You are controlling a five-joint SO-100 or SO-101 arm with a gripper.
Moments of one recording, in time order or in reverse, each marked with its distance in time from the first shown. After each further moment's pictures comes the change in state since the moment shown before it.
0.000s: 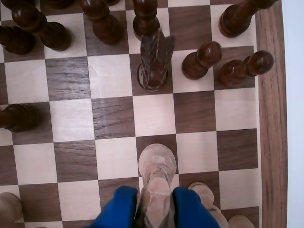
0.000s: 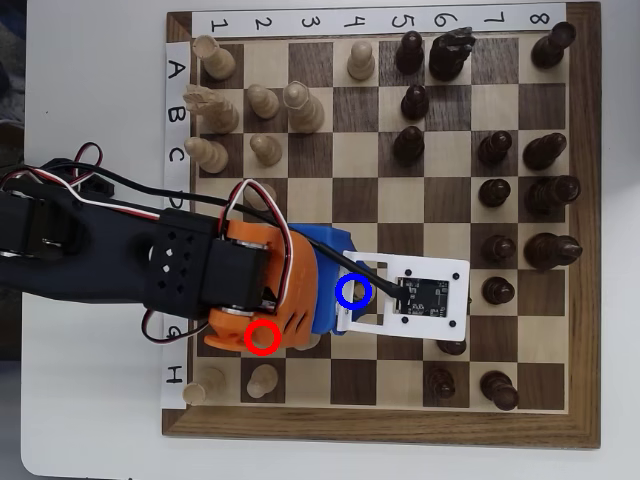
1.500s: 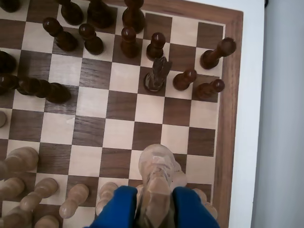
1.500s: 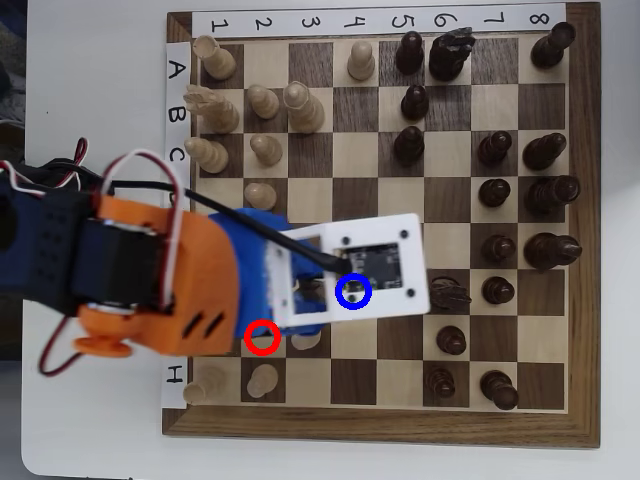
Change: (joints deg) arm -0.4 5.4 -20.9 20.9 -10.8
